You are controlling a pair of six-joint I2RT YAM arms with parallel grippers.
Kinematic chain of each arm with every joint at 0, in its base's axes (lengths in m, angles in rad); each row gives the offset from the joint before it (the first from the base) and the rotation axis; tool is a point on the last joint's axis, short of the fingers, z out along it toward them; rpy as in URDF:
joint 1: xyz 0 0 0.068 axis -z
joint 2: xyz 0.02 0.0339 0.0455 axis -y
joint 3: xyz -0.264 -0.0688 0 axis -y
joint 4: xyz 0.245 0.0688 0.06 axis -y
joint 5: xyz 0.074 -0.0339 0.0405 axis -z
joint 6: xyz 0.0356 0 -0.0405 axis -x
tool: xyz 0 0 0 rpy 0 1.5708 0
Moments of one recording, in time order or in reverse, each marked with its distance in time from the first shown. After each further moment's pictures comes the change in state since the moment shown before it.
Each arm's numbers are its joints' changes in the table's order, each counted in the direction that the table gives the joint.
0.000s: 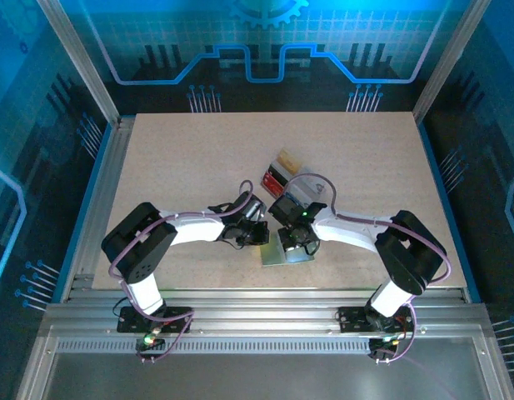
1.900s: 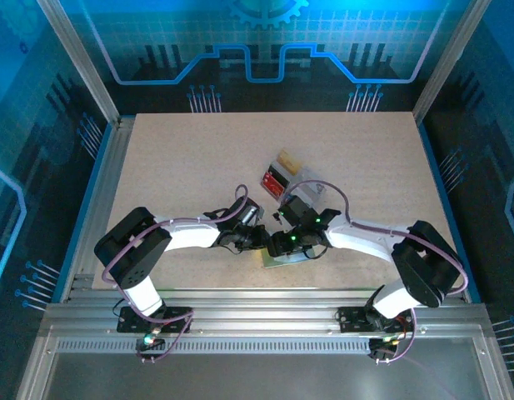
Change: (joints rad) left arm 0.012 0.057 -0.076 0.066 0.031 0.083; right arm 0.043 0.128 -0.144 0.209 -0.414 -0.023
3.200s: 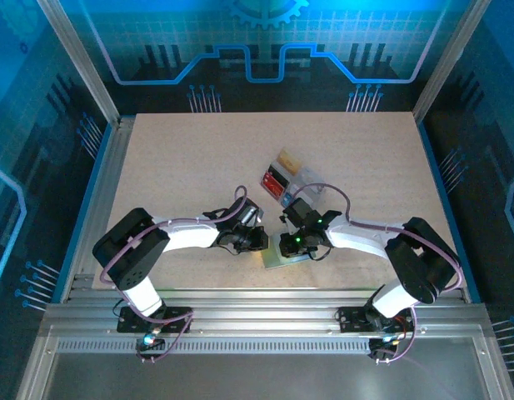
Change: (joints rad) left arm 0.000 0.013 0.000 -0.042 0.016 -0.004; right arm 0.040 -0.037 -0.045 0.018 0.031 0.018
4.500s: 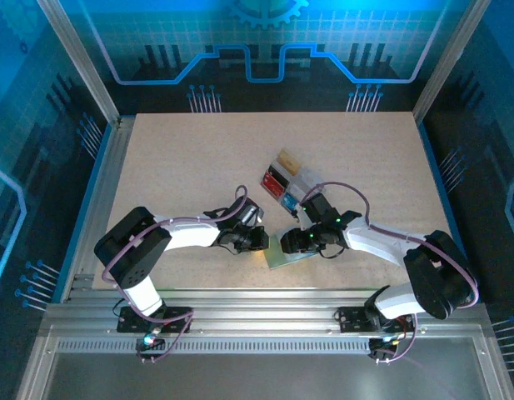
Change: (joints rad) left arm -0.008 -0.014 0.007 0.000 0.018 0.000; right arm 0.125 0.134 -0.079 0.030 -0.176 0.020
